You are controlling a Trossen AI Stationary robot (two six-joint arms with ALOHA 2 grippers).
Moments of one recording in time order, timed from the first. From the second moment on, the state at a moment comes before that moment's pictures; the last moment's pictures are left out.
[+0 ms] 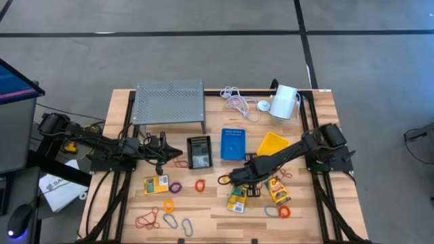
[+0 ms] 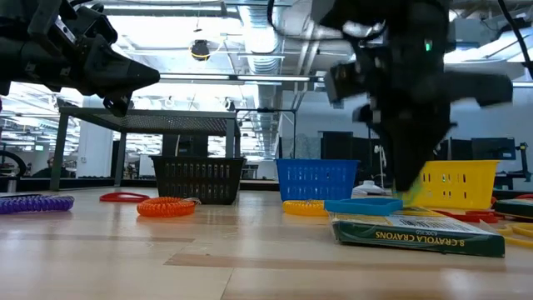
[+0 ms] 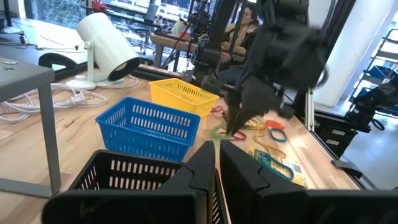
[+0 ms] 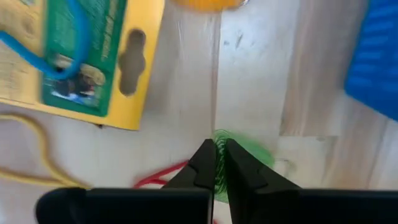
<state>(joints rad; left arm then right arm) -0.21 0.80 0.01 0.76 -0.28 -0.24 0.34 1.88 1.25 -0.86 0.13 0.30</state>
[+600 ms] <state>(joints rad) -0.21 0.80 0.01 0.75 -0.28 -0.24 0.26 1.35 1.16 -0.86 0.27 0.38</state>
